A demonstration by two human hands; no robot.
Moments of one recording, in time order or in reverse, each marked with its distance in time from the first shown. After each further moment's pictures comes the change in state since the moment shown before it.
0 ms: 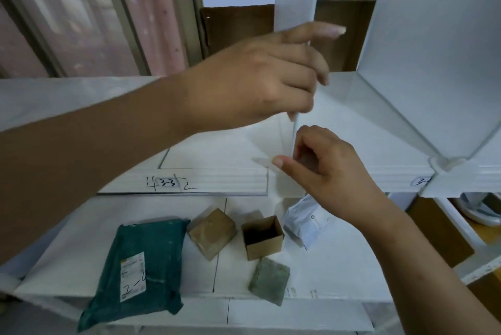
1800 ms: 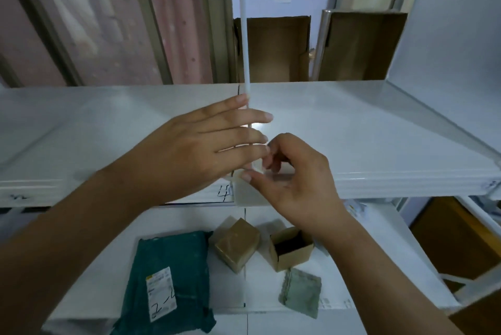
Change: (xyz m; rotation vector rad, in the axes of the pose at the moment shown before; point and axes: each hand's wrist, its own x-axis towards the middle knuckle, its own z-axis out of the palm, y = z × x) left_hand -0.183 0.072 -0.053 0.015 -0.100 -0.574; right_hand 0.034 -0.104 0.124 0.243 0.172 -0.051
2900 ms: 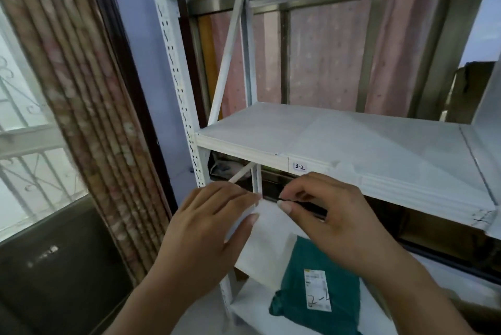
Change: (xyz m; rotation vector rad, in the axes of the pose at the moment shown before) left_hand -0.314 0.118 -0.204 0.244 -0.001 -1.004; right_hand -0.041 -0.236 0.194 0.204 -0.503 -0.289
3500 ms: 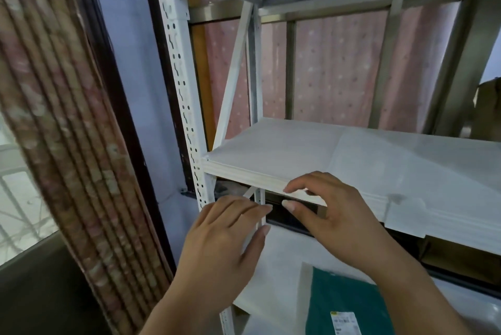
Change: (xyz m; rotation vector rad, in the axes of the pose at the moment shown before) left_hand 0.036 -0.130 0.059 -0.093 -0.005 0.001; right_hand 0.115 0.034 0.085 -0.113 0.038 0.128
